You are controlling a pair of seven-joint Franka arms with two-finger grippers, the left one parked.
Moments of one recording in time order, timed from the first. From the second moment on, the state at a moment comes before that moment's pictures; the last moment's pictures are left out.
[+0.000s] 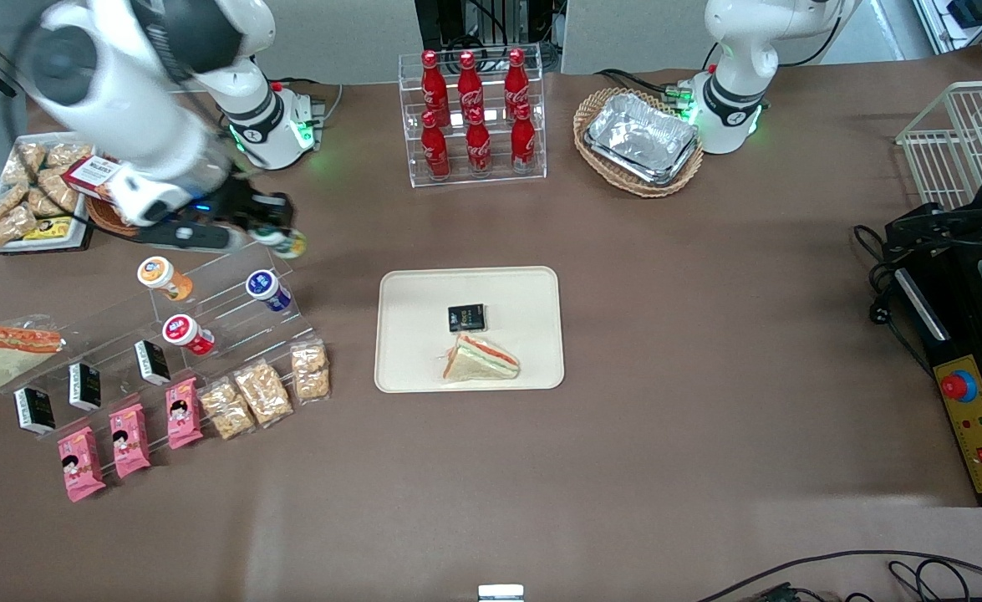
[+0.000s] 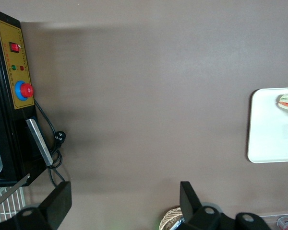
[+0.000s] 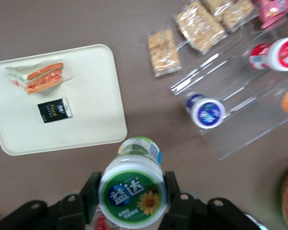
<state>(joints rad) 0.18 -0.16 0.19 -1.98 0.13 1.75 0.51</state>
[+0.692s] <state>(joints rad) 0.30 0.19 0.26 -2.00 0.15 2.09 0.60</state>
